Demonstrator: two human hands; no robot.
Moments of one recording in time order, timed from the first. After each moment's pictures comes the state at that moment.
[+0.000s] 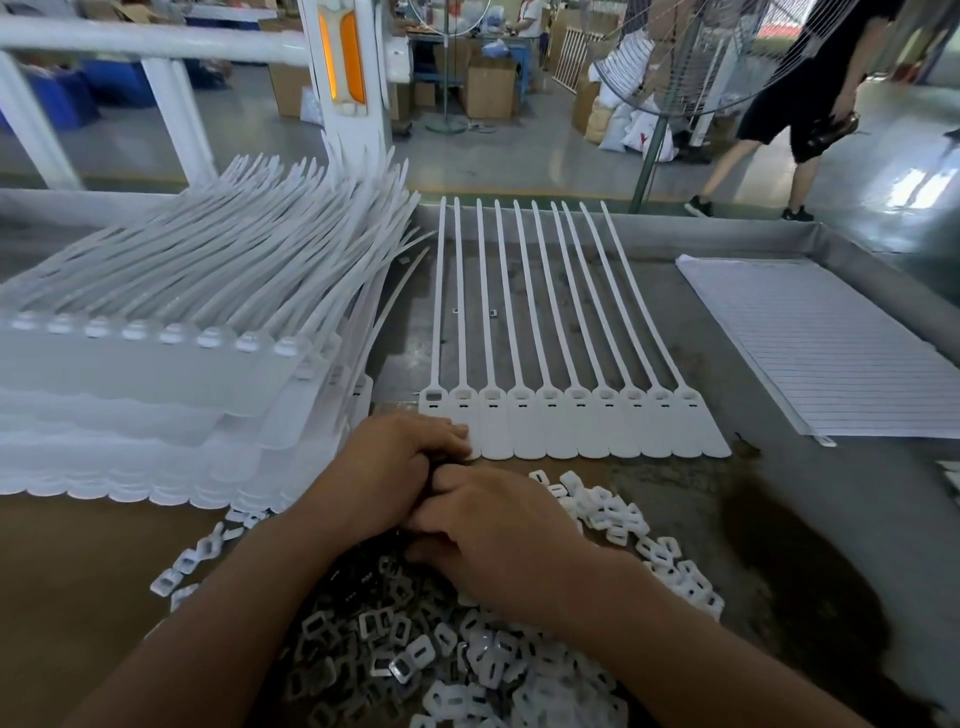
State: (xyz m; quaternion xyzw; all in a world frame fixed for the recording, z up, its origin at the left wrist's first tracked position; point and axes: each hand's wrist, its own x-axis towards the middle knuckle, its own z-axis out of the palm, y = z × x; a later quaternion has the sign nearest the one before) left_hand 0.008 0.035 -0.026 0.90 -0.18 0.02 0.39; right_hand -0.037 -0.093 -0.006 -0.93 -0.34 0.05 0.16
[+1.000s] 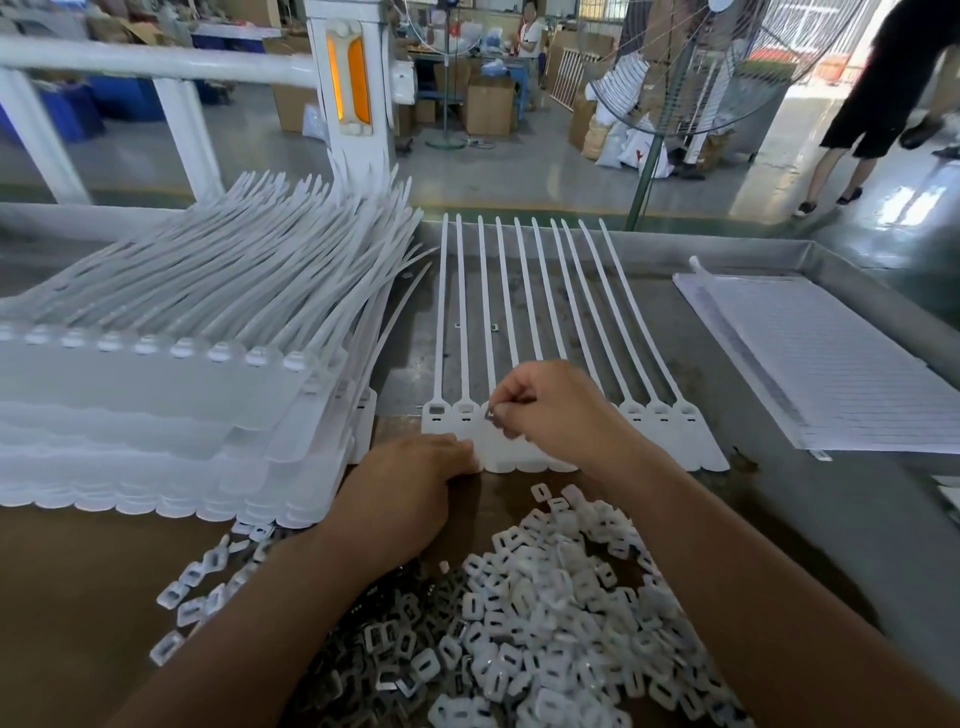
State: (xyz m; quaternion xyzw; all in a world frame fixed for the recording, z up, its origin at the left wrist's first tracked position) left_hand 0.000 0.028 -0.029 0.94 -0.24 0.06 0.22; right_hand 0.033 -0.129 0.015 -0.92 -0.09 0.06 0.38
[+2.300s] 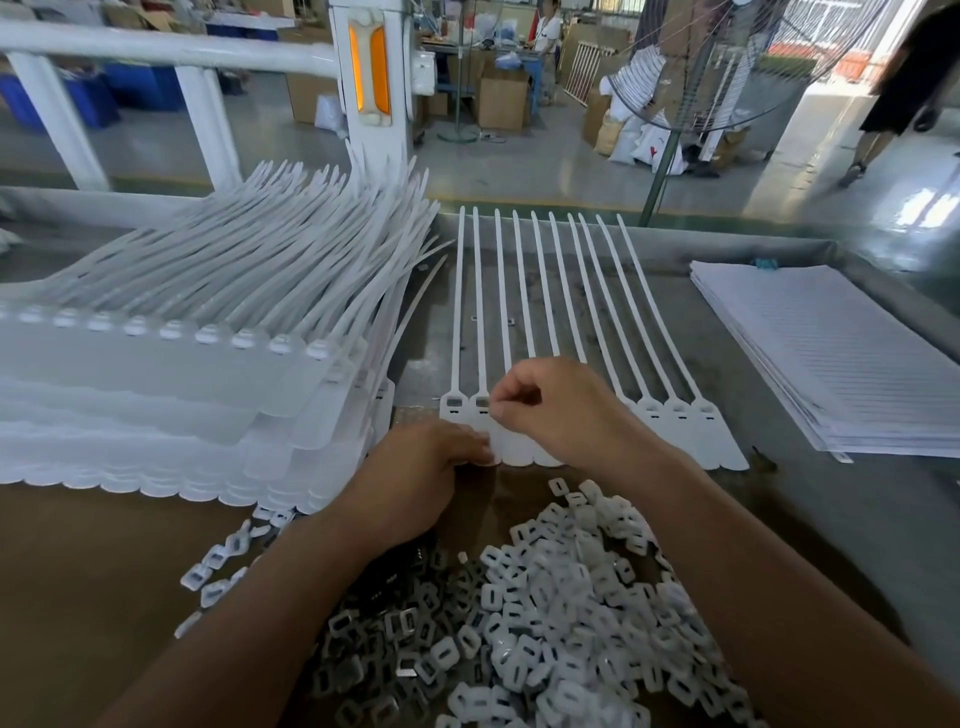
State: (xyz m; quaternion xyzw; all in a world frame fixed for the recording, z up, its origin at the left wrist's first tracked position) left_hand 0.002 0.038 -0.023 0.91 -0.23 0.05 0.33; right_hand 0.024 -0.119 0.020 -0.93 -0.16 0.03 0.33
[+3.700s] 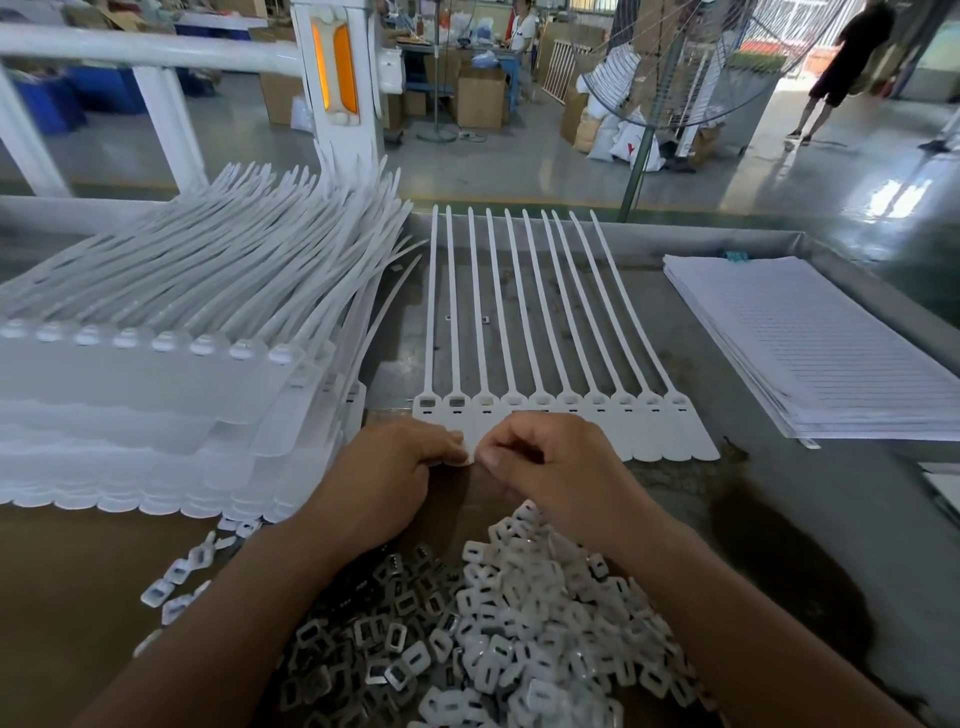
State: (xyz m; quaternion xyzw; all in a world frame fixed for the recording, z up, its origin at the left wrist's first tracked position) left_hand 0.007 0.034 -0.027 0.92 -0.20 0.04 0.32; right_hand -0.019 -0.135 0.001 -0.88 -0.15 0.01 0.44
